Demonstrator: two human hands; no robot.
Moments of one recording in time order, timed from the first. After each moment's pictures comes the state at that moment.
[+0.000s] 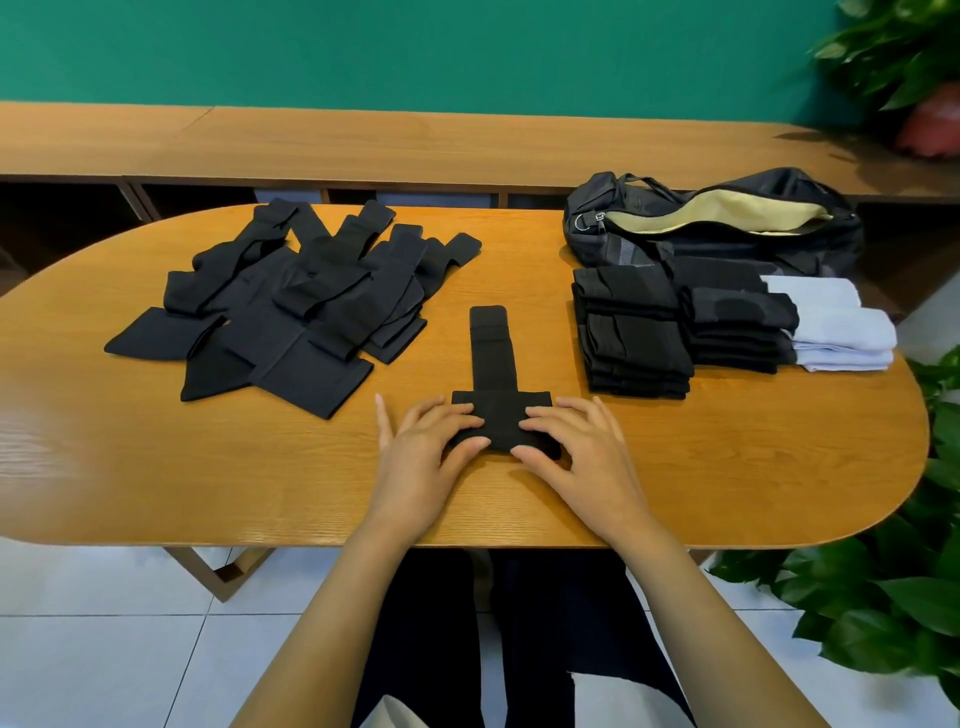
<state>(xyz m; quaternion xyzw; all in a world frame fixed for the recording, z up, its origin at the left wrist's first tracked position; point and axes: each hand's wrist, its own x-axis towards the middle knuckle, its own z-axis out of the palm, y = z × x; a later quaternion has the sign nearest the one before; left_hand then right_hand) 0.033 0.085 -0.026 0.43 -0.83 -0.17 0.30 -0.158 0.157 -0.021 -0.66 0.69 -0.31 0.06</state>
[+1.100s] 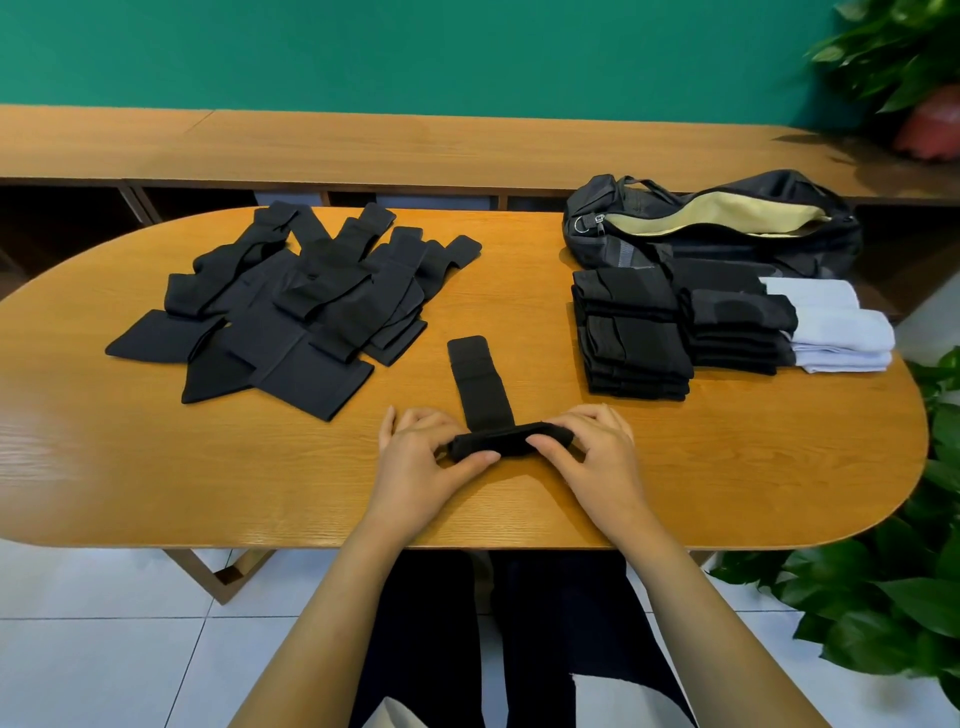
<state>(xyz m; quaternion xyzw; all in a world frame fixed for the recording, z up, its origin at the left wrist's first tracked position) 0.034 0.084 -0.027 0.43 -0.80 -0.25 0.34 -0.159 0.157 -0.020 -0.58 0.71 -0.39 0.10</state>
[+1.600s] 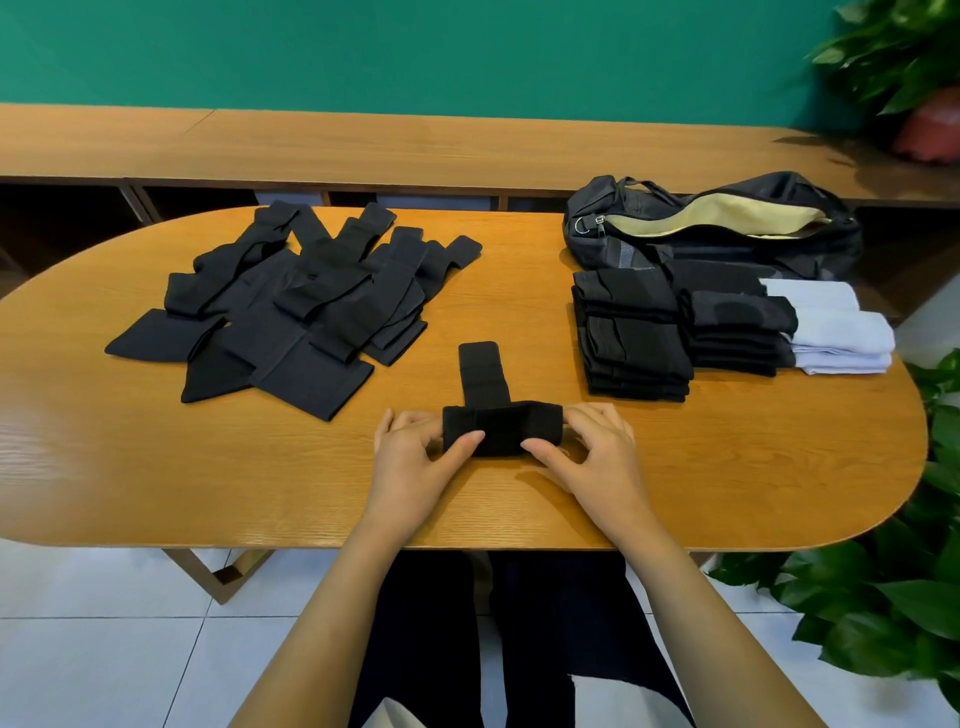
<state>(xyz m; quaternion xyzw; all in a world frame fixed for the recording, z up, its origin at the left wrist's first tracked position) 0.035 0.086 -0.020 0.45 -0.75 -0.31 0.36 -0.162 0.157 -0.020 -0.59 0.71 -0.37 0.12</state>
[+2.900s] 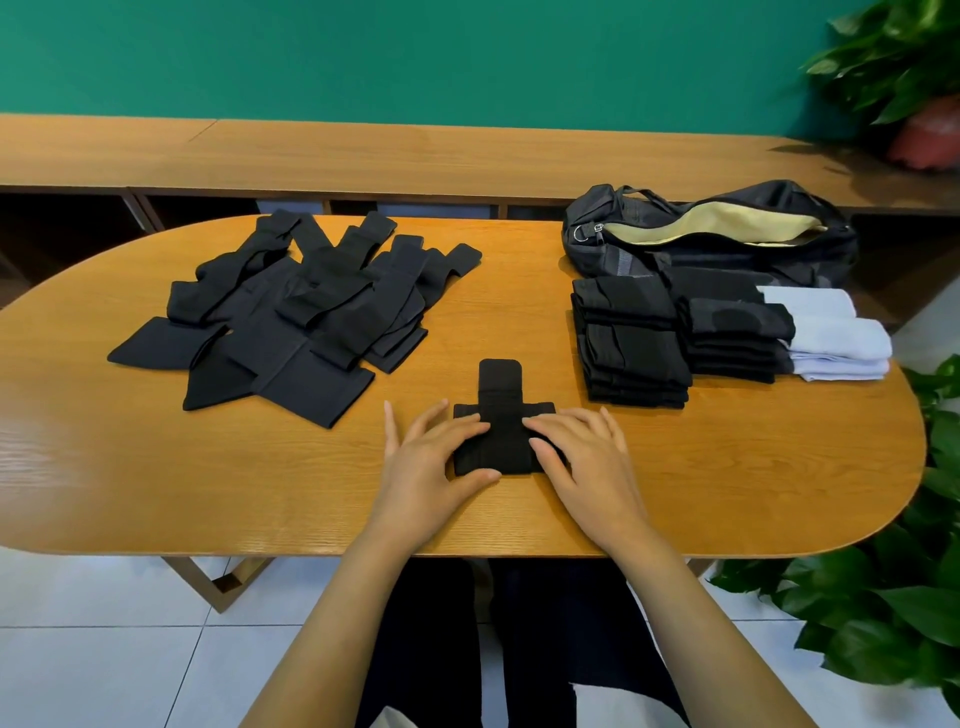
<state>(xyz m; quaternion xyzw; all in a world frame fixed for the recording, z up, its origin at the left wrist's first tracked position) 0.034 0.086 -0.024 0.42 -0.85 -0.18 0.28 -0.158 0.154 -0.026 -0.65 0.70 -0.28 0.02</state>
